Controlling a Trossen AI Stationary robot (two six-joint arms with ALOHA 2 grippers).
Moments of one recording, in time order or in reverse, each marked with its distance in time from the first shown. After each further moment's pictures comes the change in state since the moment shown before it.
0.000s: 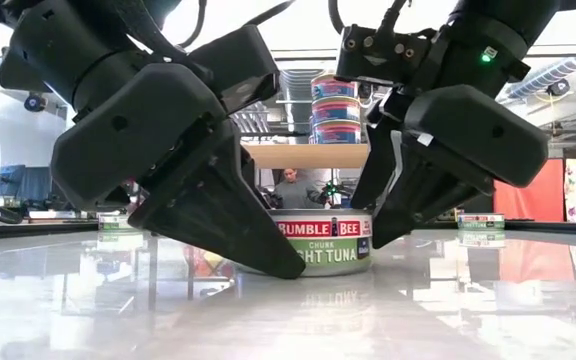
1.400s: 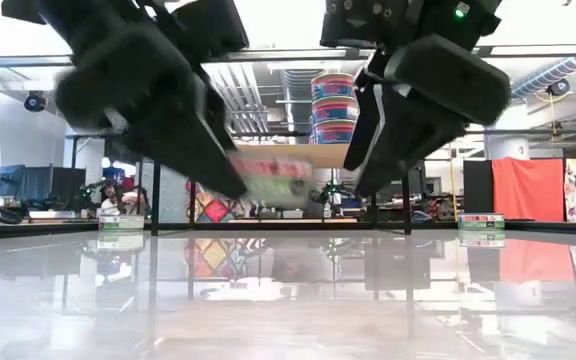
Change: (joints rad) left arm 0.018 -0.255 -0.019 -0.356 -0.066 0.060; right arm -0.026 -0.034 0.141 -0.265 0.006 -0.017
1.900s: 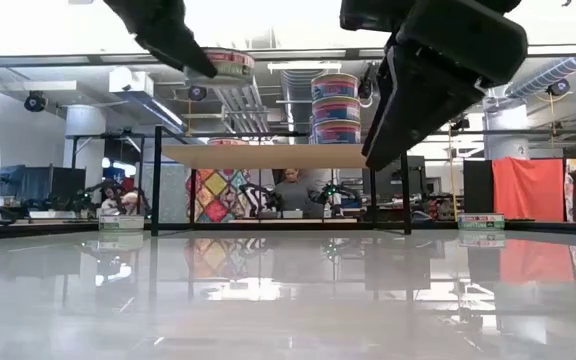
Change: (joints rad) left arm 0.341 -0.547 -0.007 -0.357 0.036 0.247; right arm 0.027 -0.061 -0.039 -0.009 0.003 0.152
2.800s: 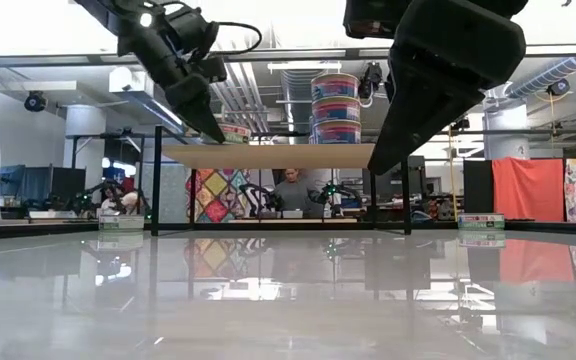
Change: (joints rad) left arm 0.663 0.153 0.042 0.016 0.481 0.384; right arm 0.007 0.001 -0.011 -0.001 -0.003 0.107
